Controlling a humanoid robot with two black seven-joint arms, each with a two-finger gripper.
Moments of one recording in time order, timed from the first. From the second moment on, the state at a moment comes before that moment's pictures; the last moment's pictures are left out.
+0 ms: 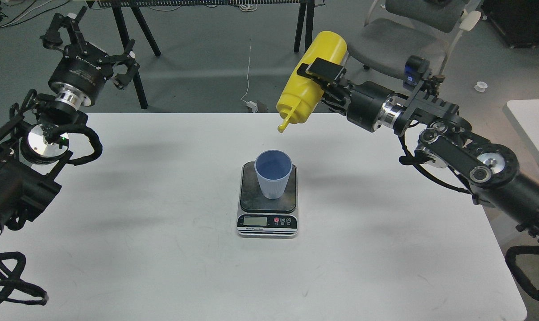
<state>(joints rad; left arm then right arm) -0.81 0.38 -0.88 -0.65 -0.15 -0.49 -0.23 0.91 -0.28 0.59 0.93 -1.10 0.28 0.35</state>
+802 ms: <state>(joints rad) -0.80 0.38 -0.89 -0.65 -0.16 -0.48 -0.23 1.03 -0.13 0.22 0.78 -1.57 -0.16 0.36</state>
